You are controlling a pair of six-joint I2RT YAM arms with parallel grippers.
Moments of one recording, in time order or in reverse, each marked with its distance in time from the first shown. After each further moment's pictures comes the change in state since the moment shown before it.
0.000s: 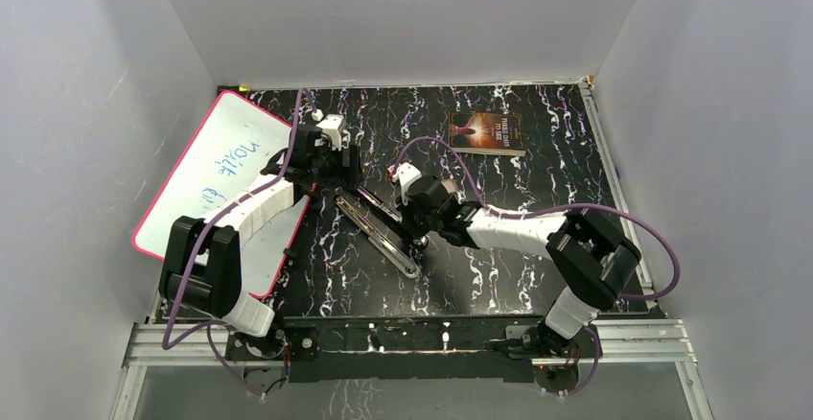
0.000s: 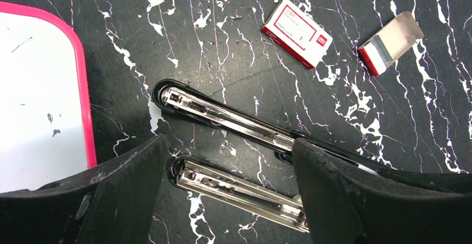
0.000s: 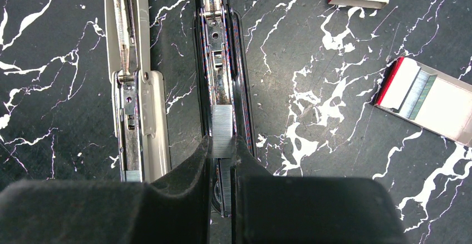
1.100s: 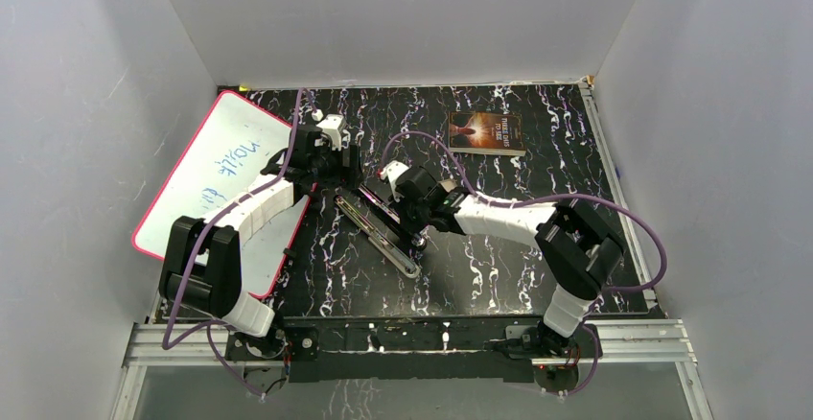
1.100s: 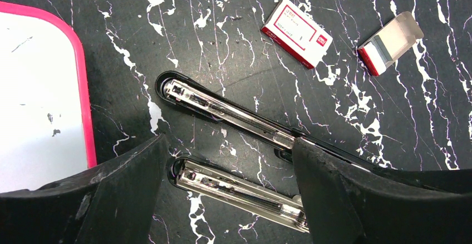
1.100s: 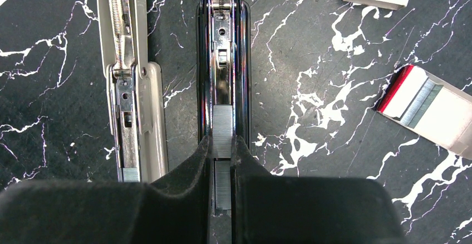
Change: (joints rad) left arm 0.000 0.000 0.000 0.000 0.000 0.000; right arm 0.000 0.083 0.169 -0.222 -0.031 -0.058
